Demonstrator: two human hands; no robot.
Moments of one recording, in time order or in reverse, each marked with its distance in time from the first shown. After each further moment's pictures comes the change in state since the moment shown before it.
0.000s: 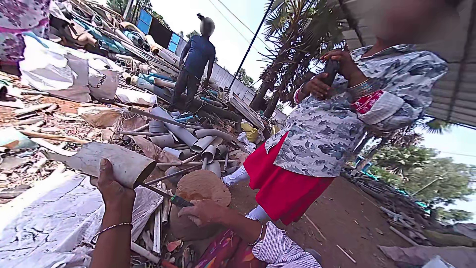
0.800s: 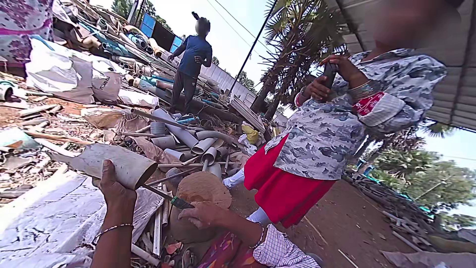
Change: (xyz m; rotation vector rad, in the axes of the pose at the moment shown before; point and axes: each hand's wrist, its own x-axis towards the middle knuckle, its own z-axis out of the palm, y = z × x) left_hand 0.000 0.000 0.001 -0.015 0.002 -0.003; right_hand 0.003 0.002 0.001 -0.007 -0.019 0.005
